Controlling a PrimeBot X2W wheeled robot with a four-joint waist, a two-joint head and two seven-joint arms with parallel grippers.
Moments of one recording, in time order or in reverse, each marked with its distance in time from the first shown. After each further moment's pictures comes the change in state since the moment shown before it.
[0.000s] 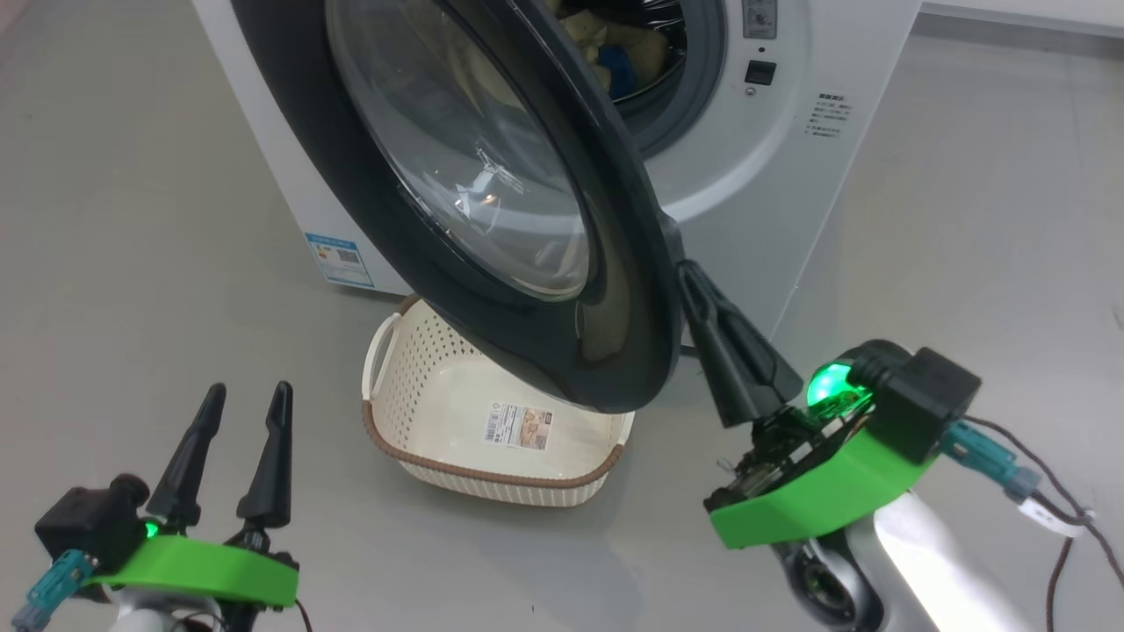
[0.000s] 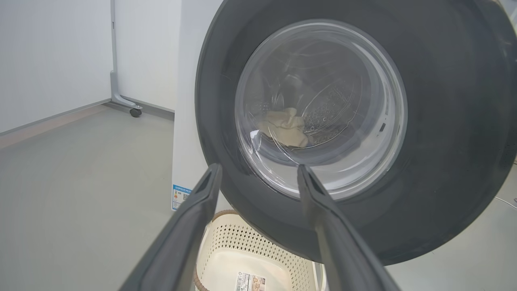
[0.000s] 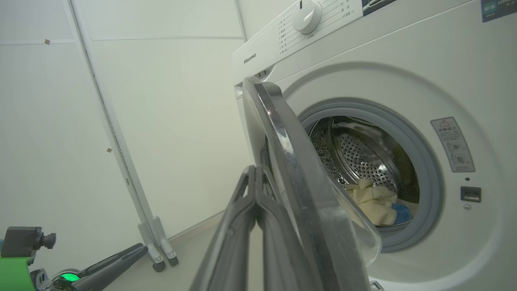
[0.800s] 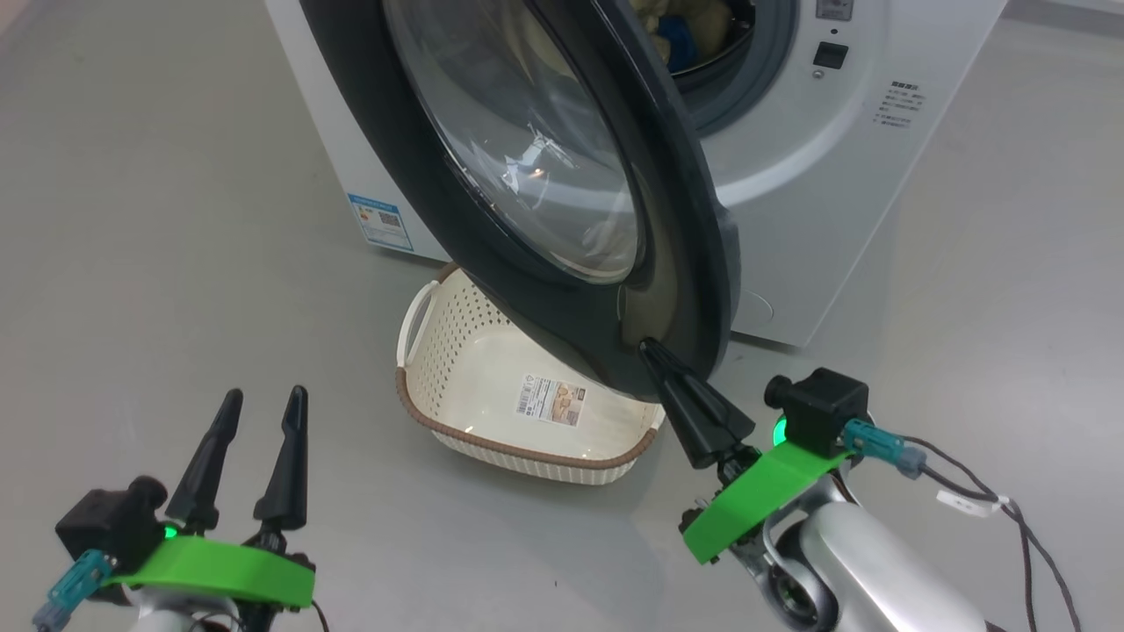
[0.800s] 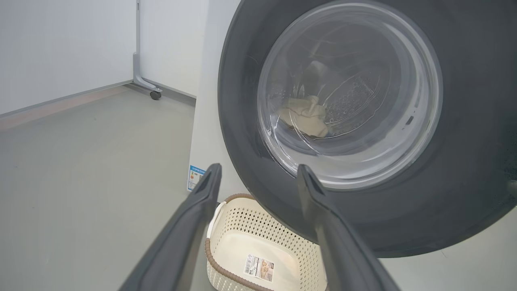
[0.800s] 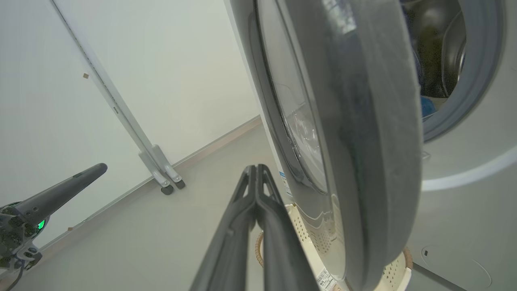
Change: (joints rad) left arm -0.002 -0.034 -0.005 0.021 -0.002 0.000 0.000; right arm -0.047 0.010 0.125 0.333 0.036 0.000 0.000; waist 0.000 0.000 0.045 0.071
